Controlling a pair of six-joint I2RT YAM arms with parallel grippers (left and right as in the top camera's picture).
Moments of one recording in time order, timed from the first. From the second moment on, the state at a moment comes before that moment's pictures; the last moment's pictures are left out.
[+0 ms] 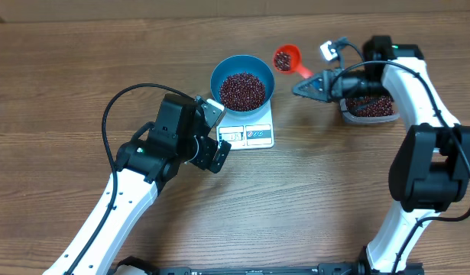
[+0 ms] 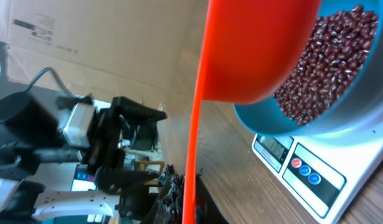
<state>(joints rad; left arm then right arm) -0.39 1.29 1.02 -0.68 0.15 0.10 -0.03 2.07 1.68 -1.21 -1.32 -0.43</state>
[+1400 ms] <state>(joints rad) -0.39 1.29 1.02 -0.68 0.15 0.10 0.46 2.07 2.03 -1.22 -0.11 0.10</state>
